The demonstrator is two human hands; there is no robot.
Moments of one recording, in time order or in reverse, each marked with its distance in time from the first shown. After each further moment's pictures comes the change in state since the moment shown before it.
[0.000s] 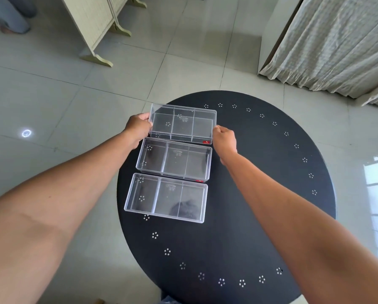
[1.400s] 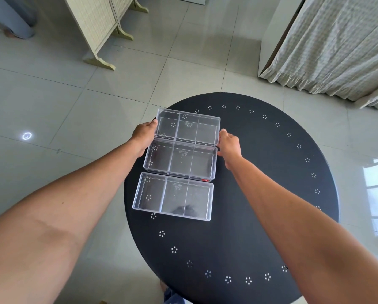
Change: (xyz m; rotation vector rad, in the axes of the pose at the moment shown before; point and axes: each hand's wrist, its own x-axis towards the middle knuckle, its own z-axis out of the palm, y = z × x) left_hand -0.012 -0.018 0.000 0.025 -0.029 0.032; right_hand 0.015 0.027 0.009 0.151 -0.005 0.116
